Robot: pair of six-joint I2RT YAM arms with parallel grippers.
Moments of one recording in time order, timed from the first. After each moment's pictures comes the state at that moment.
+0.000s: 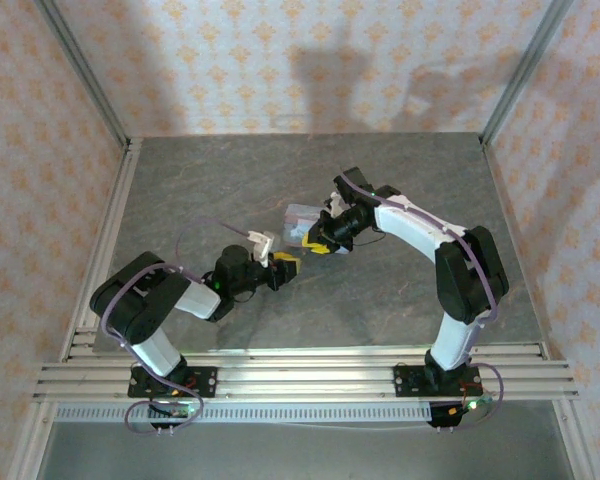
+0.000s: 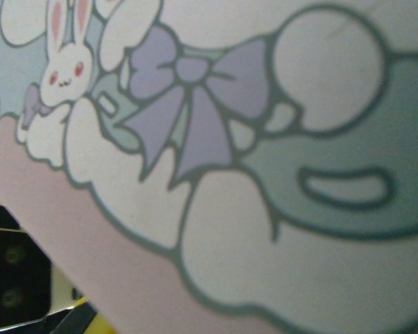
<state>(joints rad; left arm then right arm) -0.54 1.65 0.36 0.98 0.38 -0.42 0.50 1.78 1.32 -0.70 -0.69 0.76</state>
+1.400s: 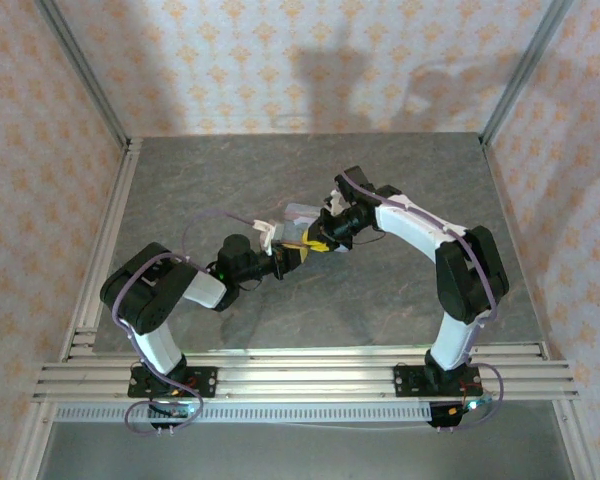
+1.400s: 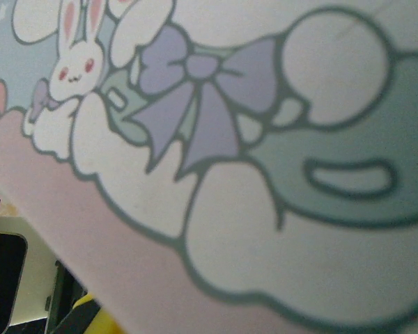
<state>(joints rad) -0.52 1.74 0.46 1.06 0.52 -0.55 0.50 1.78 1.32 -0.68 -0.70 0.76</state>
